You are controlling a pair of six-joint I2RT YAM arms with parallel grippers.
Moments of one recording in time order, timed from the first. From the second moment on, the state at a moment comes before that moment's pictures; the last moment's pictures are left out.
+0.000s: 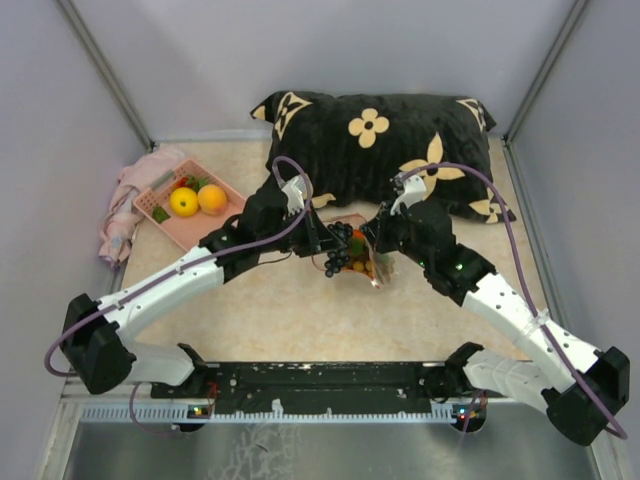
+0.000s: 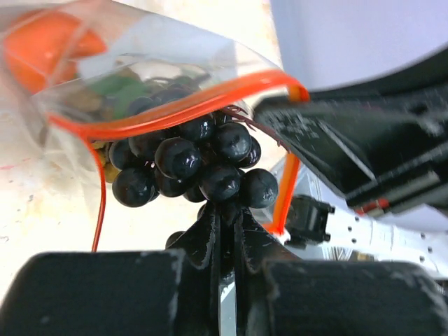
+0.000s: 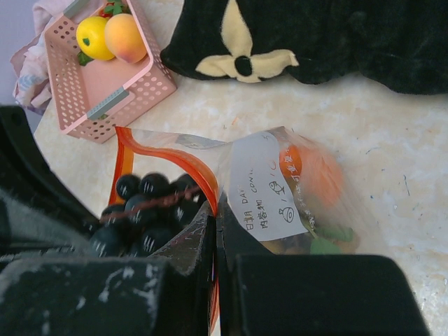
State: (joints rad) left arm -0.79 1.31 1.03 -0.13 0.29 -0.88; right arm 0.65 0.98 0.86 -0.22 0.03 0.44
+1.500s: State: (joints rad) left arm -0.85 1.52 1.15 -0.26 -0.10 -0.92; right arm 0.71 0.96 0.83 -0.17 0.06 0.47
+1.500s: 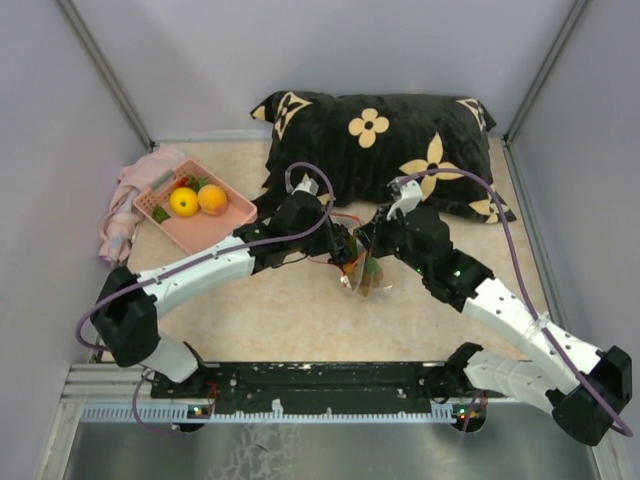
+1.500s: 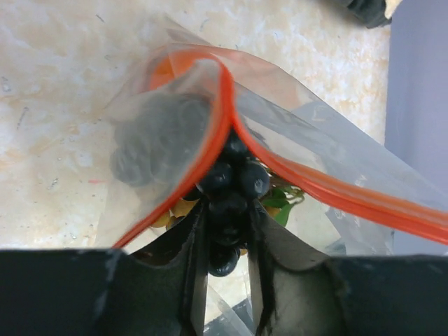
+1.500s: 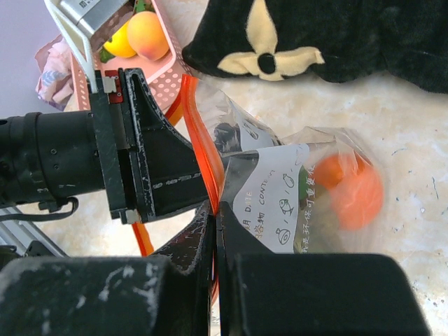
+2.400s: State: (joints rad) left arm -0.85 1.16 1.13 -0.32 -0.09 -0.65; right arm 0.72 0.92 0.80 -0.15 0.13 0.47
